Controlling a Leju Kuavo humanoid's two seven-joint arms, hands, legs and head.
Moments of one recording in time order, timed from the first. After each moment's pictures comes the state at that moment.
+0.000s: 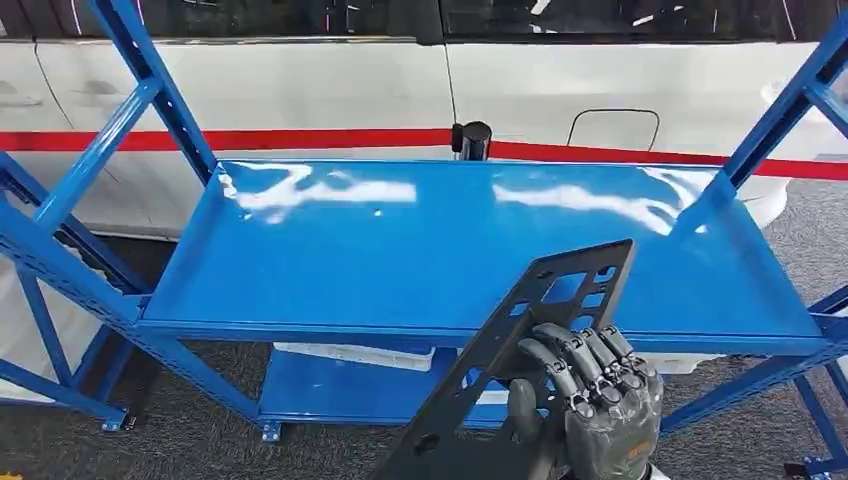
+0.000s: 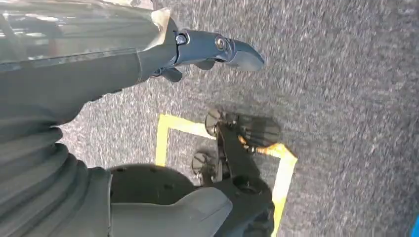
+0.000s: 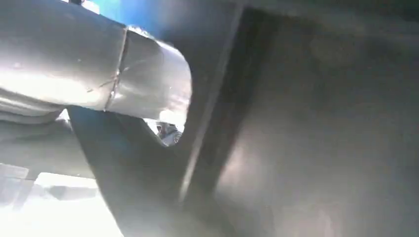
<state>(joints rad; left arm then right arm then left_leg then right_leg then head) -0.09 -0.16 0.61 -0.19 -0.40 0.06 -0.19 0.19 0.10 0.29 -2.06 1.35 -0.64 -0.43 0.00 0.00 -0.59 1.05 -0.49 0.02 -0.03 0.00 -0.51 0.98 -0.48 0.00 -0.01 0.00</state>
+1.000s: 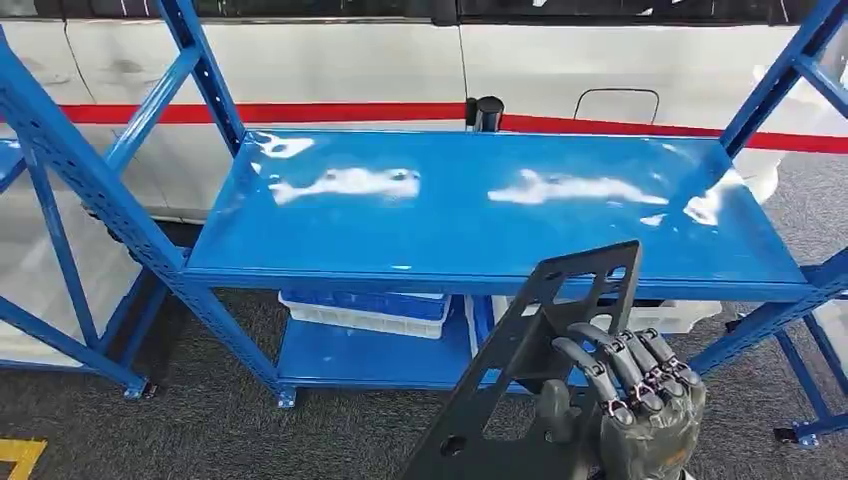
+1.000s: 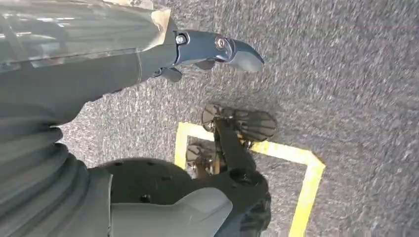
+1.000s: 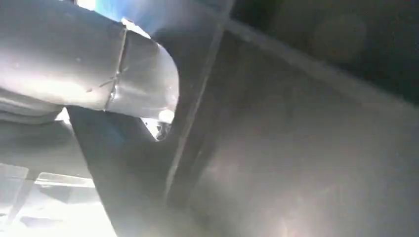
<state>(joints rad) -0.09 -0.16 0.63 -0.19 -0.42 0.02 -0.22 0.21 0.11 0.20 -2.11 1.30 -0.64 -0.50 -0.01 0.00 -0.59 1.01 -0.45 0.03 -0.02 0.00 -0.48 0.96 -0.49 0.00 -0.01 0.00</state>
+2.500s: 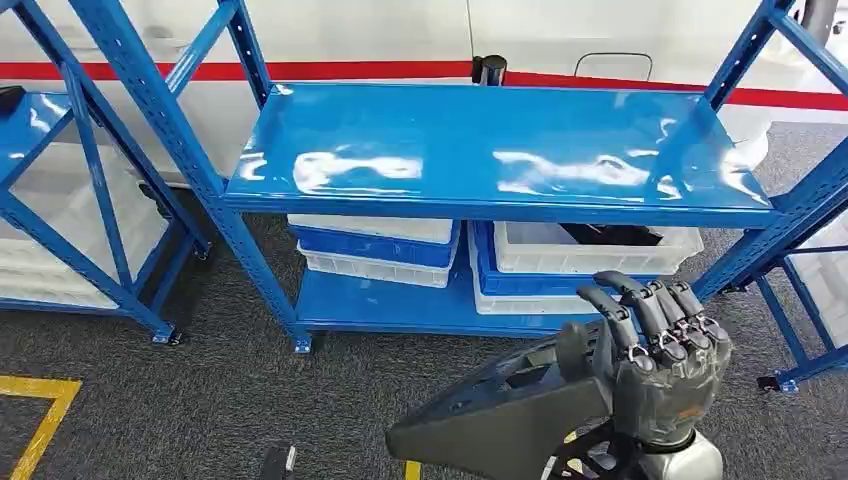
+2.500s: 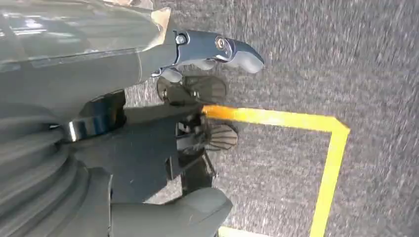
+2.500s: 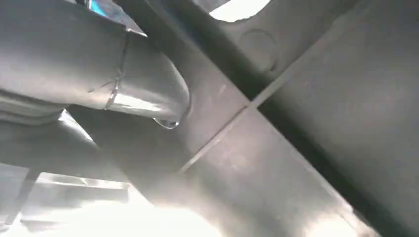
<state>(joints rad) -0.22 -0.31 0.60 -0.19 -0.50 0.14 -0.21 0.09 0.07 0.21 -2.10 1.37 -0.63 -0.35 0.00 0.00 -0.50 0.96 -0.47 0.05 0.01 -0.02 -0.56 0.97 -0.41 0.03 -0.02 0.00</state>
